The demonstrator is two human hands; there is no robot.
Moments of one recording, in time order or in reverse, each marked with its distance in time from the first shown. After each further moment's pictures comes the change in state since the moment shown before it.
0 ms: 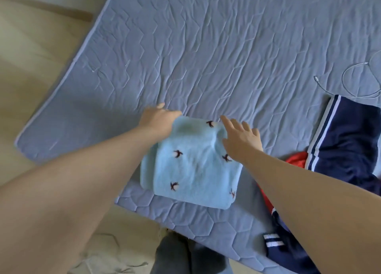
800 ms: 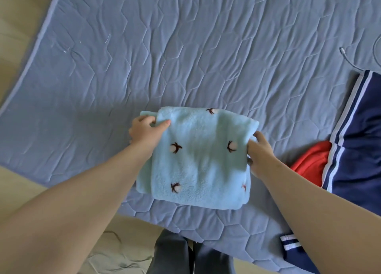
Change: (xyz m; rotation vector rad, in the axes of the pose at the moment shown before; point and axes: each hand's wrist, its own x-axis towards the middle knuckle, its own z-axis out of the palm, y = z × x) left_hand 0.044 -0.024 0.105 -1.080 0.181 -0.637; right_hand 0.051 0.027 0.089 1.485 0.032 0.739
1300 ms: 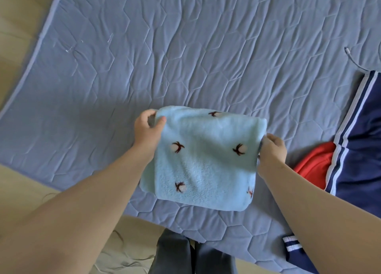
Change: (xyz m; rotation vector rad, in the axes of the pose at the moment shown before) left_hand 0.001 -0.003 -0.002 -0.311 -0.019 0.080; right_hand 0.004 -0.002 -0.003 0.180 0.315 -0.092
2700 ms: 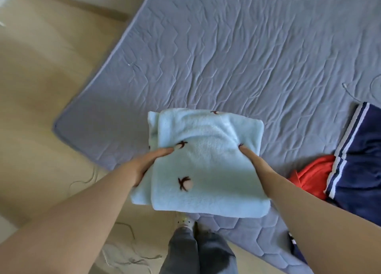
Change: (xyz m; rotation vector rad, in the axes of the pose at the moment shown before) left_hand -0.120 -0.016 -0.138 -0.101 -0.477 -0.553; right_hand -0.125 0.023 -0.032 -0.229 -0.702 0.269
